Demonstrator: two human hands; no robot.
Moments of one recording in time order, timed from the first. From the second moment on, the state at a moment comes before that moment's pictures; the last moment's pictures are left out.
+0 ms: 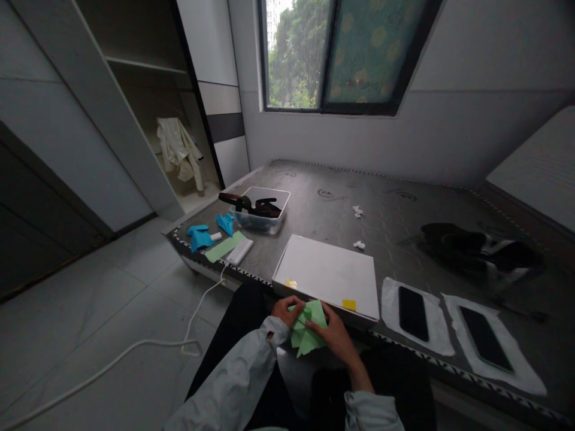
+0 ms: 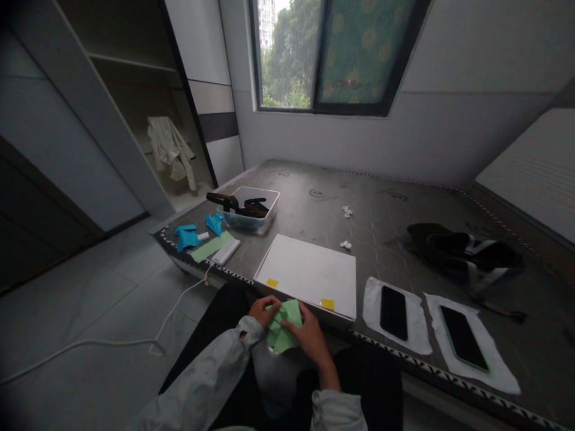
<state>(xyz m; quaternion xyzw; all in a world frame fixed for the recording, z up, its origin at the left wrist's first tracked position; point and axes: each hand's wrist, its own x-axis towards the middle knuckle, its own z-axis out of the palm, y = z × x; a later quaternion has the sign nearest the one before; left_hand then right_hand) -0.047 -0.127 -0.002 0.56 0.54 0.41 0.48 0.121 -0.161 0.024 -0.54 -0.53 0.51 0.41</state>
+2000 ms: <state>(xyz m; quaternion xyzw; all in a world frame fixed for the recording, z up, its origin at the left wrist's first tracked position) -0.061 -0.111 -0.021 0.48 0.52 0.47 0.53 0.135 -0.160 0.023 -0.49 -0.55 0.53 0.42</state>
